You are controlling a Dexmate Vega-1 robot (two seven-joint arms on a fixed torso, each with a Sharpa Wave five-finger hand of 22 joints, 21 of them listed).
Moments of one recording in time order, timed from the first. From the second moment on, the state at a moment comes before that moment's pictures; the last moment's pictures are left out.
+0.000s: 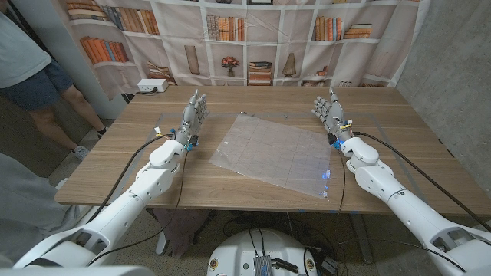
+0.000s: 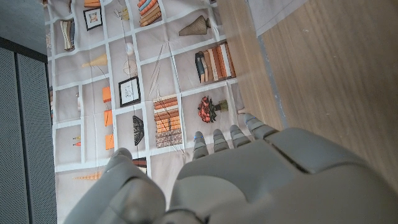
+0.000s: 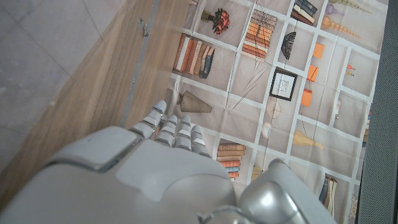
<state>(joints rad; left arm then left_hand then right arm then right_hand) 0.83 0.51 0.37 -1.29 -0.65 -0.30 -0.04 0.12 -0.10 0.25 0.07 0.24 -0.01 -0.17 0.20 0.19 -0.06 -0.07 0.20 0.19 -0.09 -0.04 0.17 0.18 -0.02 0.02 0.19 0.17 -0.83 -0.51 -0.38 -1.30 0.65 0.28 0.04 0.06 -0.07 0.18 0.09 0.21 -0.02 0.06 0.19 0.19 0.05 0.06 0.20 0.18 -0.01 0.03 0.18 0.18 -0.01 0.07 0.41 0.17</state>
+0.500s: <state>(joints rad) 0.86 0.53 0.37 -1.33 -0.65 -0.32 -0.05 0.15 -0.08 0.26 0.06 0.24 0.04 -0.17 0.22 0.19 -0.07 -0.07 0.20 0.19 -0.13 -0.04 0.17 0.18 -0.03 0.03 0.19 0.17 -0.84 -0.51 -0.39 -1.33 0.64 0.25 0.02 0.06 -0.07 0.19 0.08 0.21 -0.02 0.07 0.19 0.19 0.05 0.06 0.20 0.18 -0.01 0.03 0.19 0.18 -0.01 0.07 0.41 0.17</state>
